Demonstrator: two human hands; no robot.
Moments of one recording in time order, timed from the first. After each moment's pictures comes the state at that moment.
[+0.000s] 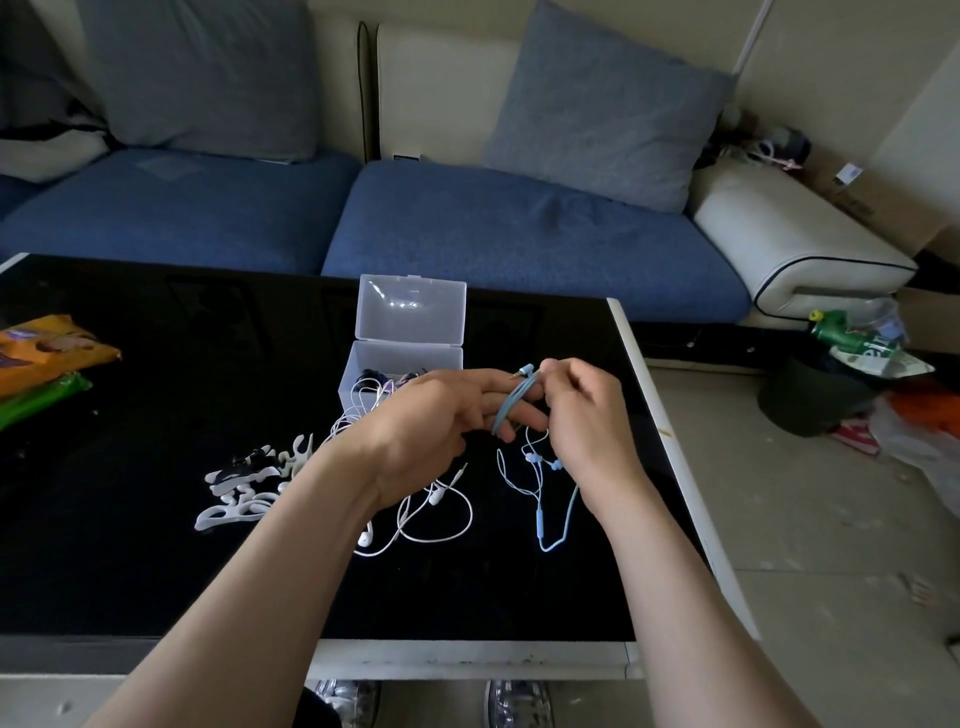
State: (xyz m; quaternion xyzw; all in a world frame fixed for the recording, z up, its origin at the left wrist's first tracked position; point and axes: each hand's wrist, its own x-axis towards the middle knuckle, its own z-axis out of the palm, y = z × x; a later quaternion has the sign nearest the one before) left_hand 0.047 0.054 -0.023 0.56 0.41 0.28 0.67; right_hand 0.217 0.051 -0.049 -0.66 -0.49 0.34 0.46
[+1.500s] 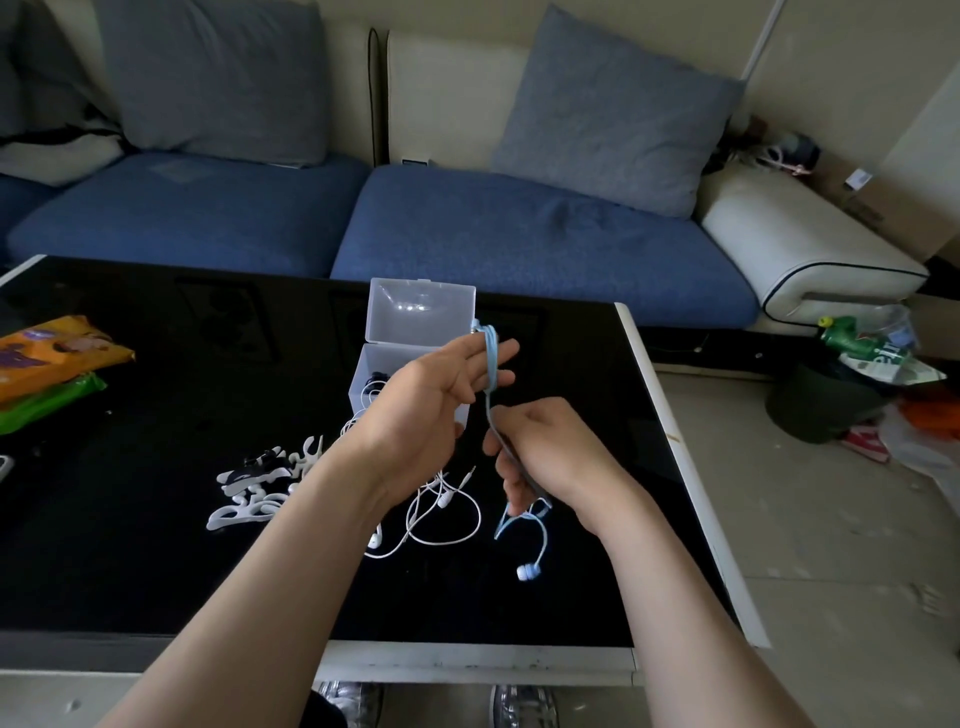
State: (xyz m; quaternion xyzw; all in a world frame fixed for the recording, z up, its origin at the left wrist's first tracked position) left_hand 0.042 0.055 -0.018 0.46 0.41 0.40 0.67; right_hand 0.197 0.040 -0.042 -0.60 -0.52 0.54 0.29
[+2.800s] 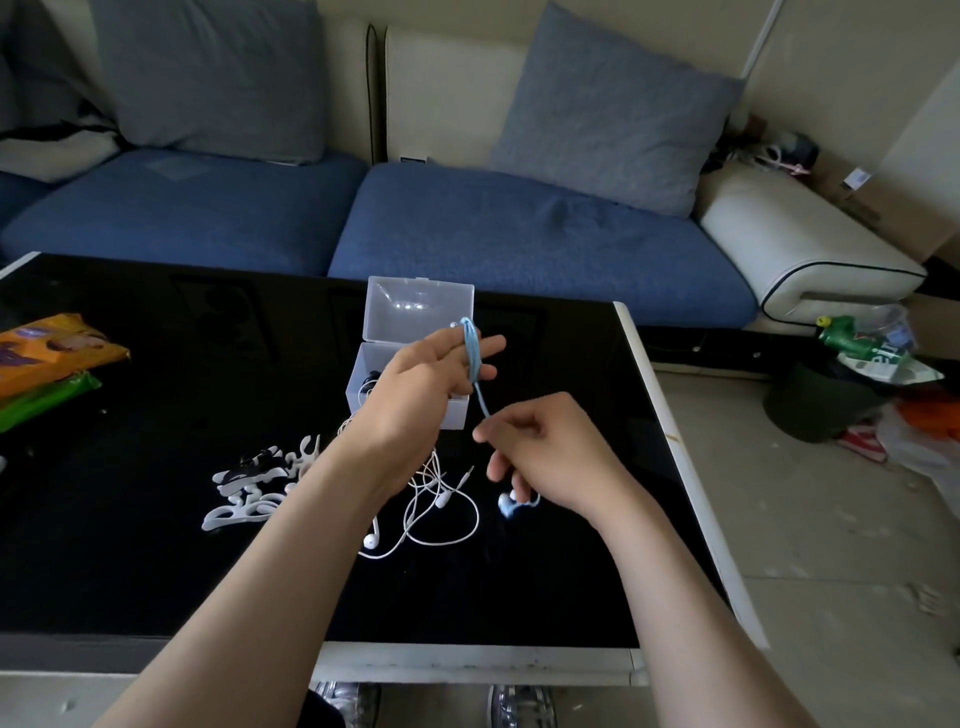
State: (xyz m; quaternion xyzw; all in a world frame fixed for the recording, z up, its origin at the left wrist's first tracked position) left_hand 0.038 0.066 -0.026 0.53 0.47 0.43 0.56; right_hand 0.206 0.046 -0.054 -0.60 -0.60 0.45 0.29
